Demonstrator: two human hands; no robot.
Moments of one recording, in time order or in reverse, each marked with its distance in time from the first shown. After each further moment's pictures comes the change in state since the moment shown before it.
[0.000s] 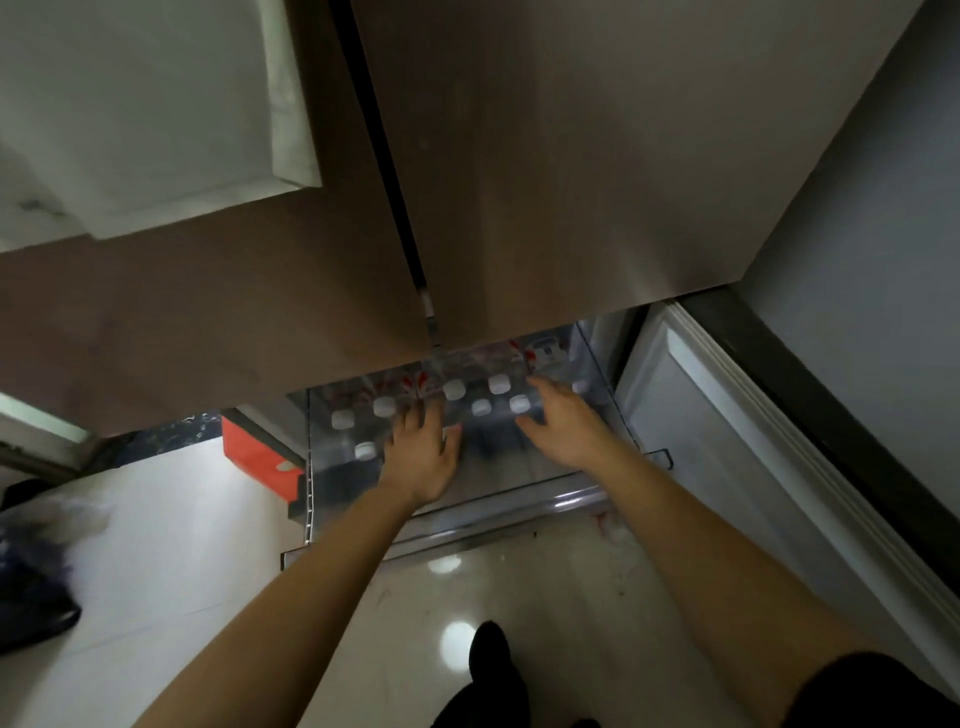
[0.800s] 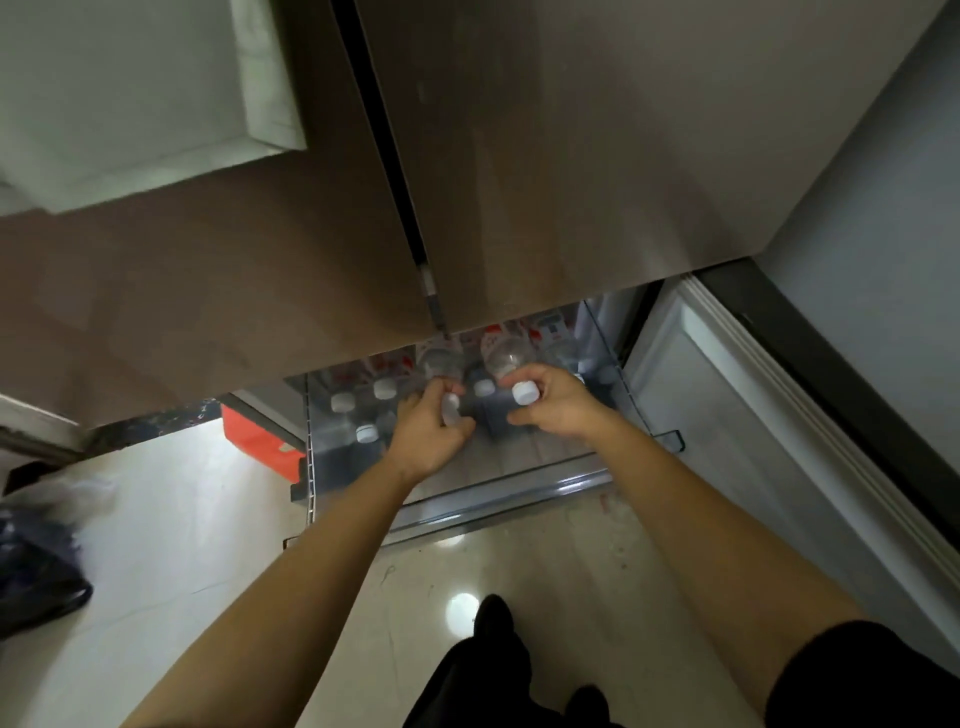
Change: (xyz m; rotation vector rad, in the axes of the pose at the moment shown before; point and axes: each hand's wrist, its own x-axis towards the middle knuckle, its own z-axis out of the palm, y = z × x) left_hand 0.011 0.000 -0.005 -0.336 -0.066 -0.056; right_hand 0.017 -0.006 0.011 0.364 -0.117 0.089
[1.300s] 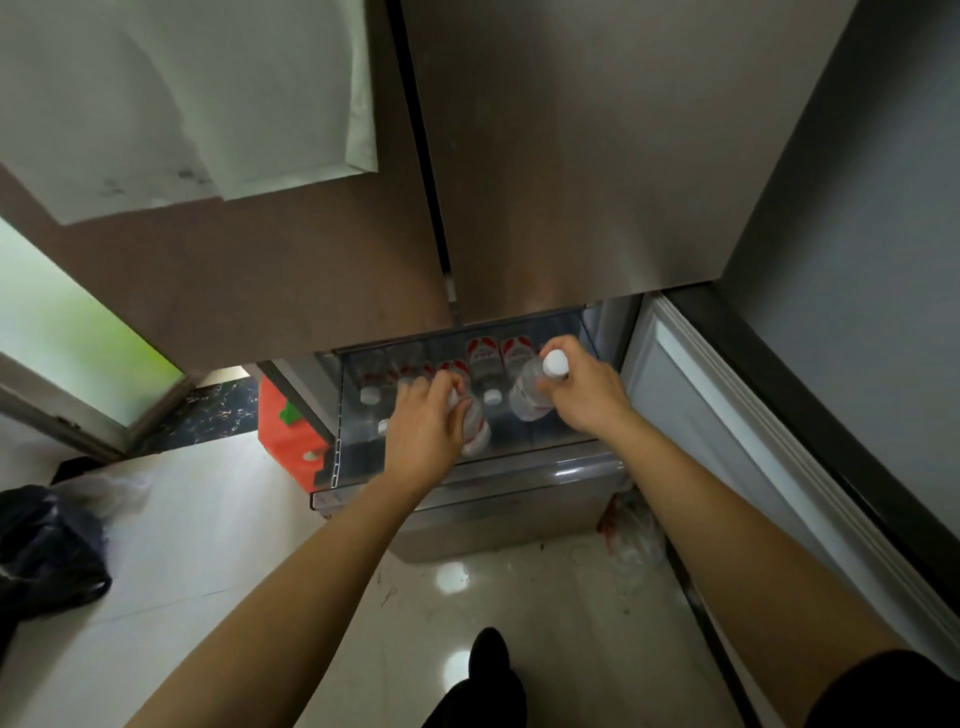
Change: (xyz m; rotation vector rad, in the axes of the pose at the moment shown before) left_hand -0.078 0.020 -0.004 0.314 0.529 0.388; right_hand -0.079 -0.029 -0.034 -0.201 0.288 -0.204
